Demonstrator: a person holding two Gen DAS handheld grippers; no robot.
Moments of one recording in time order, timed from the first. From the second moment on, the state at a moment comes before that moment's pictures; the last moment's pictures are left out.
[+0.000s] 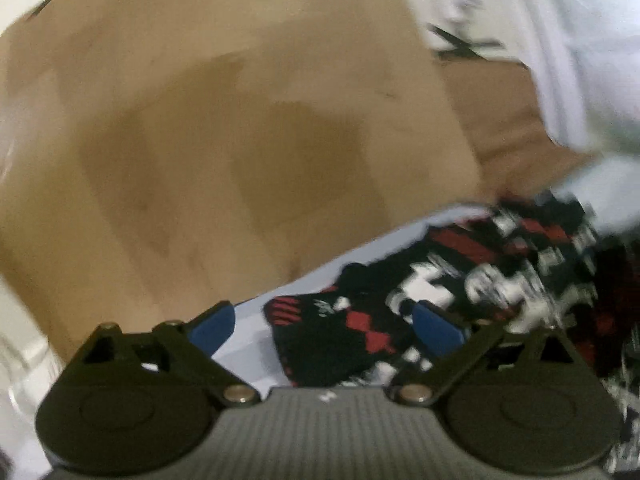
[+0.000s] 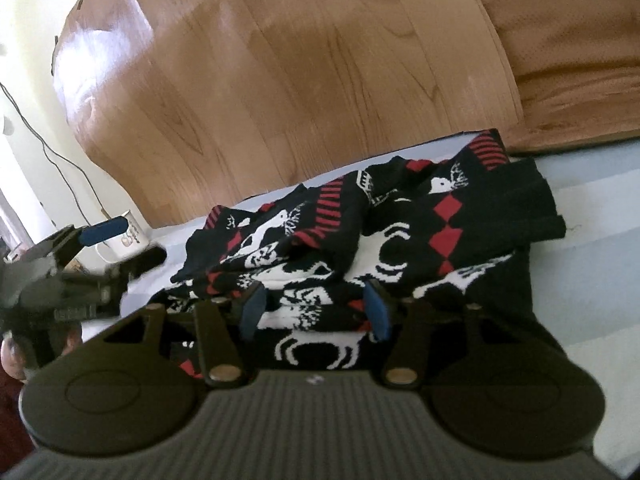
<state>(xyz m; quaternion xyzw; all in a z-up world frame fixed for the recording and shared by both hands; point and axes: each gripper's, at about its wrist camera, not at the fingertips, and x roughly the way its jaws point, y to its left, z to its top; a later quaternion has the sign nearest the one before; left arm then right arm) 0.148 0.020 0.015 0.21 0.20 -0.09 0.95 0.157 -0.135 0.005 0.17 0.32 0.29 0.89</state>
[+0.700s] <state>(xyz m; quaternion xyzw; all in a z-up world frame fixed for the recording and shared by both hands) 0.214 0.021 -0.006 0.07 0.30 -0.11 0.94 0.142 -0.123 0.019 0.13 0.29 0.31 0.90</state>
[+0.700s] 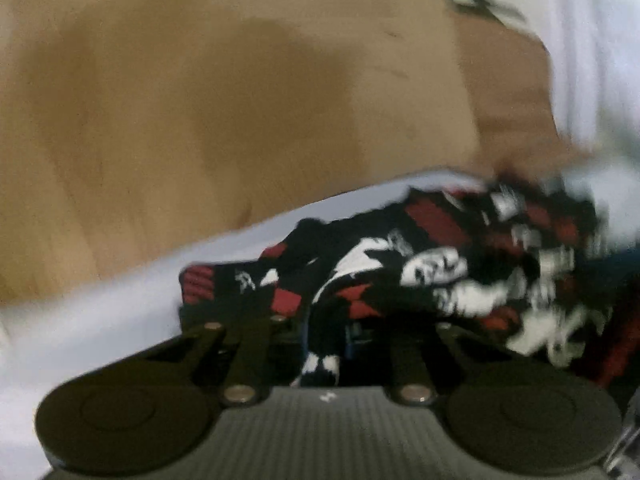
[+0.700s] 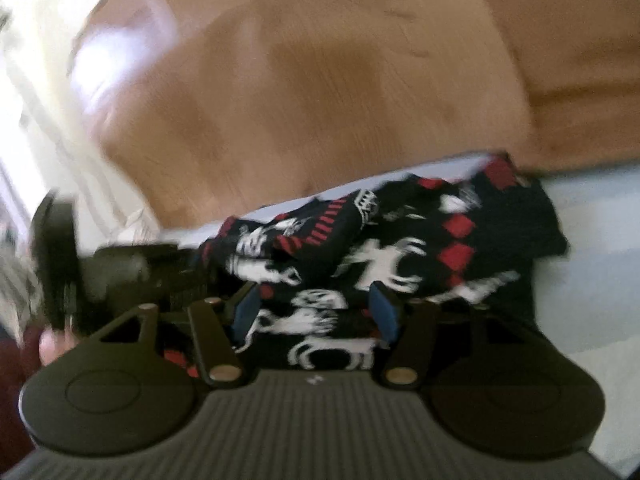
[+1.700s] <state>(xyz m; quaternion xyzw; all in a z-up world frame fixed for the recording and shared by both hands) 0.166 0.042 0.050 0.00 0.20 -0.21 0.96 0.155 -0.214 0.095 0.21 0.17 0.18 0.95</state>
